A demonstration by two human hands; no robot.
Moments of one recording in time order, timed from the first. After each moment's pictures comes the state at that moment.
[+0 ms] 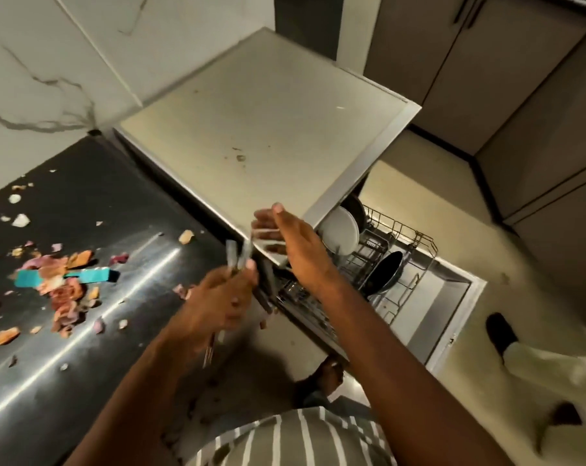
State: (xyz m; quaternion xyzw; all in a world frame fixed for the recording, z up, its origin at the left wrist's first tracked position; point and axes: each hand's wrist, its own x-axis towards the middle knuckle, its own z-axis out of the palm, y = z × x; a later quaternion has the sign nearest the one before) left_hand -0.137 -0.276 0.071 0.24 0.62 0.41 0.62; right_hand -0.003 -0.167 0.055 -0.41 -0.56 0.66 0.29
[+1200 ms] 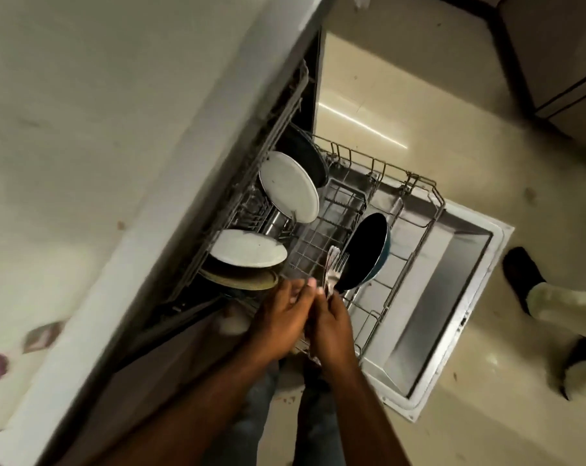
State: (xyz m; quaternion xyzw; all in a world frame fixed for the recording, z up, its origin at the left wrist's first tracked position) left_hand 0.059 -0.060 -0.244 0.33 0.73 0.14 0.59; right_hand 0.155 -0.085 -0.279 -0.70 -0.20 0.64 0.25
